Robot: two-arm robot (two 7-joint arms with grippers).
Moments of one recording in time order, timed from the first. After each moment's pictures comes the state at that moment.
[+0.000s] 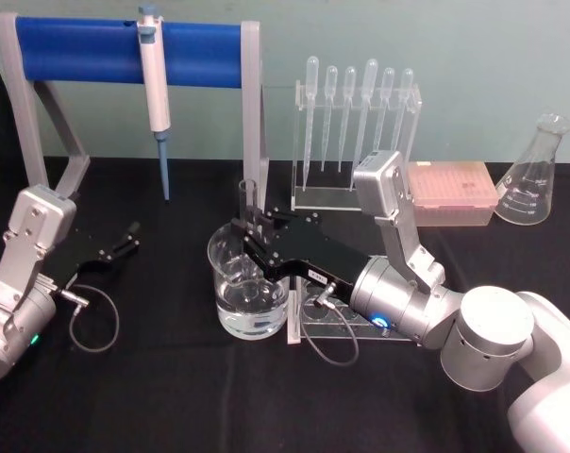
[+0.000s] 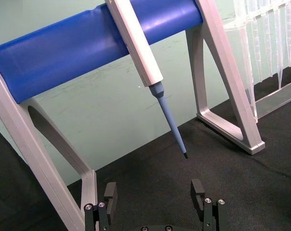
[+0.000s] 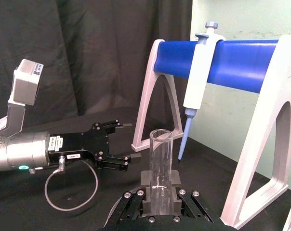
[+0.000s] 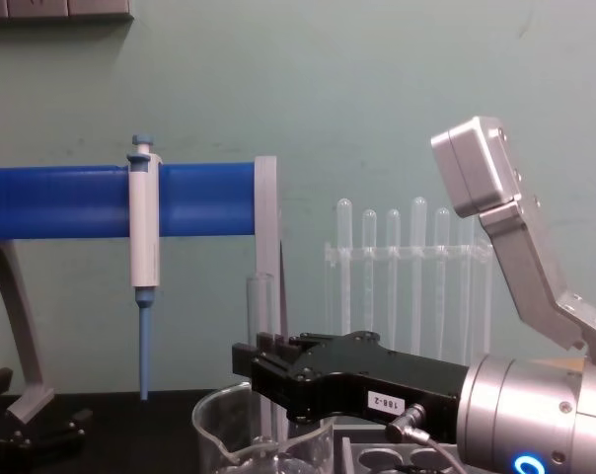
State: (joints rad) left arm -0.20 0.60 0.45 -1.41 -0.25 -0.12 0.03; right arm 0.37 0.27 -0.55 -1.37 0.36 -0.05 0.50
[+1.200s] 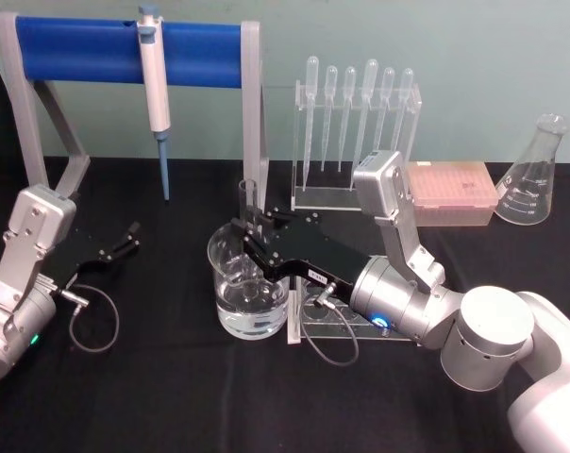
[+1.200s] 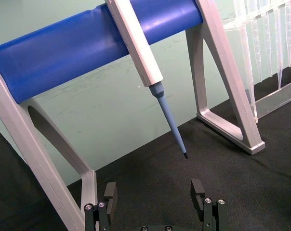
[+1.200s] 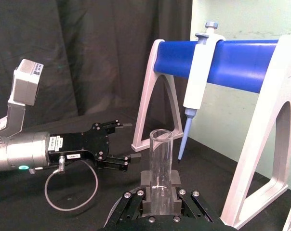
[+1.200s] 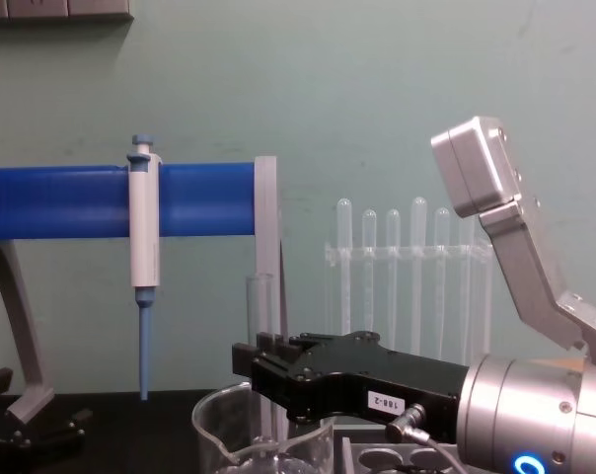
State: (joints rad) left arm -0.20 0.60 0.45 -1.41 -0.25 -0.12 0.03; right arm 0.37 0.27 -0.55 -1.37 0.36 -0.05 0.50
